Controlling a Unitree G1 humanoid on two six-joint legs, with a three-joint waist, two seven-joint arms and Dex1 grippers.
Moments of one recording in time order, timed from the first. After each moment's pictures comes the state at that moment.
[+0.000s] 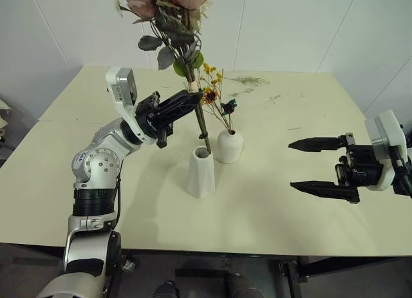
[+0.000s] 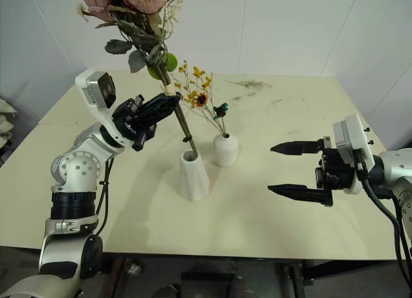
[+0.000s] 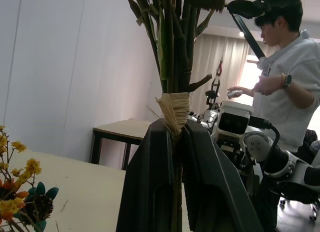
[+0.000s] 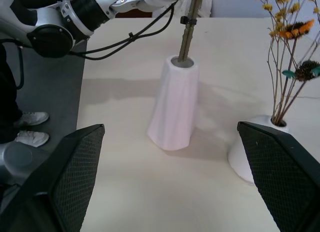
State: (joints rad) left arm -0.84 0.40 0.19 0.09 -0.87 0.57 -1.01; right arm -0.37 -1.00 -0.33 -0.27 0.79 0.54 1.31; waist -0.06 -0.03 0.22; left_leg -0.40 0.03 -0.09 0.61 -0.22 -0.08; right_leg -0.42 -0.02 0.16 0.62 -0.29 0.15
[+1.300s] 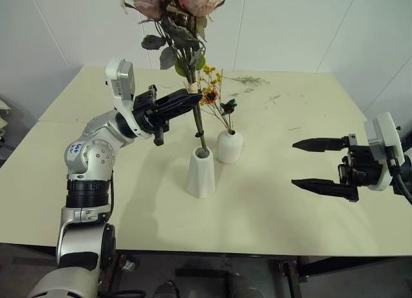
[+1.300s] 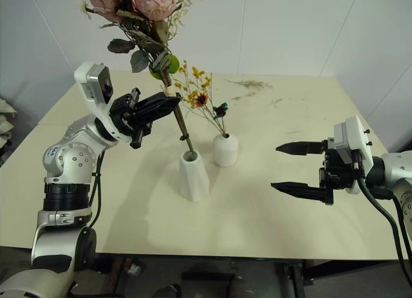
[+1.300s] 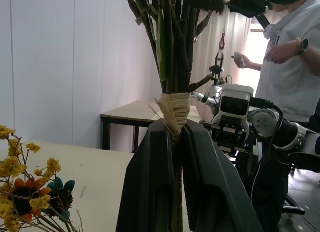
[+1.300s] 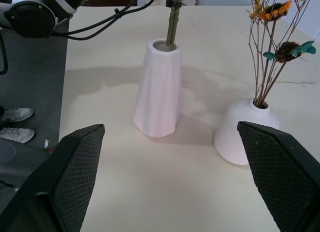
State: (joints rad) left arm -0.91 0.45 0.18 0.15 -0.78 0.54 -1.09; right arm -0.35 -1.00 -0.33 -0.26 0.76 0.51 1.27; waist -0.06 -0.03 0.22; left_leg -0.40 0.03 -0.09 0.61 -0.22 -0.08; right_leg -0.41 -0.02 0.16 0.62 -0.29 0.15
